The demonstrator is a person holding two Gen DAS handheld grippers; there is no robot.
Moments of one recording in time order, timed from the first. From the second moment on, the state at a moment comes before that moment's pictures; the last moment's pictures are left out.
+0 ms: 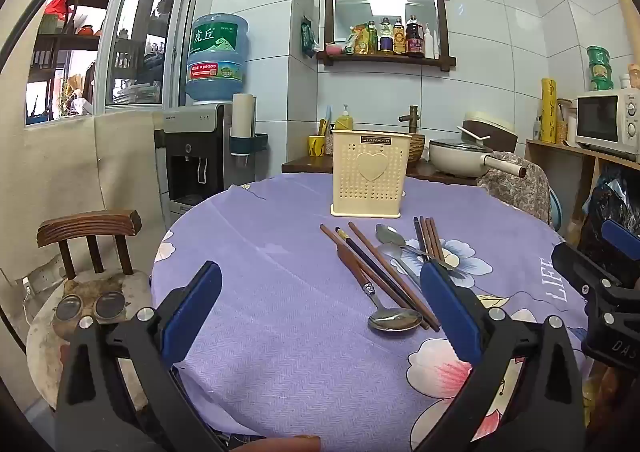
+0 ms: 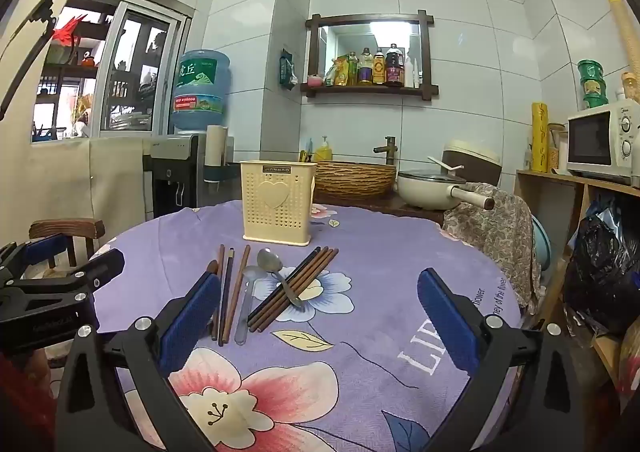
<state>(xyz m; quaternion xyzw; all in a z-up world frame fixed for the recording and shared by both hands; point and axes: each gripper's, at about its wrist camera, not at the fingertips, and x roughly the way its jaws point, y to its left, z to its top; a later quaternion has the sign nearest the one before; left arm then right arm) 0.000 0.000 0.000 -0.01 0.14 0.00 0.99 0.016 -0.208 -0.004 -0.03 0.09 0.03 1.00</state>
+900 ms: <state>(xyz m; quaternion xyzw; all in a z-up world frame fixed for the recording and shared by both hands) -0.003 -0.001 0.005 -0.01 0.14 -0.01 0.99 0.017 -0.207 -0.005 -0.03 0.09 0.03 1.00</state>
